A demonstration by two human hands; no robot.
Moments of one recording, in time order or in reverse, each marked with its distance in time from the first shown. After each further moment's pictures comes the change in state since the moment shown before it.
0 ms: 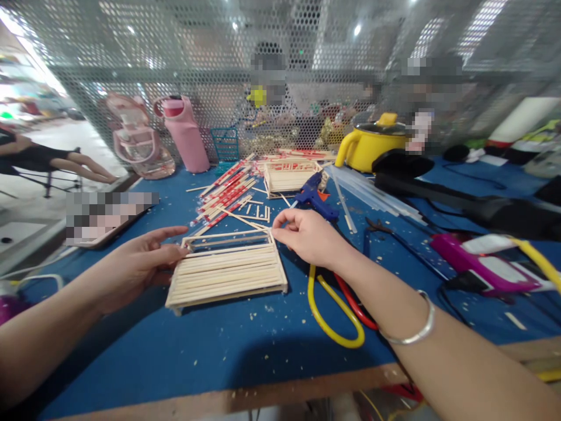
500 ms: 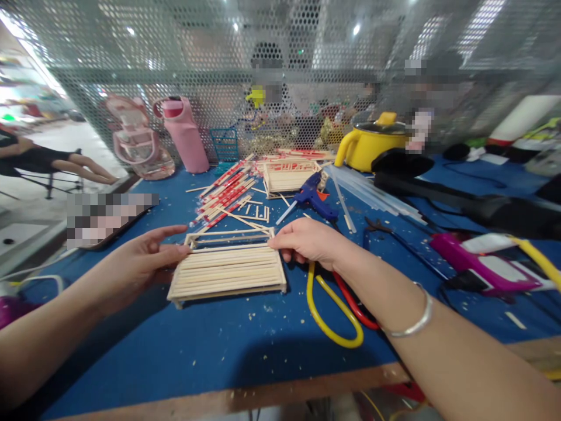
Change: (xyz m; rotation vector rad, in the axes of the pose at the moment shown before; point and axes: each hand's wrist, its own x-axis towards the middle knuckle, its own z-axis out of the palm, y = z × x) left_hand 0.003 -0.005 0.000 0.030 0.023 0.042; right_hand 0.002 -0.001 -0.004 0.132 -0.248 0.317
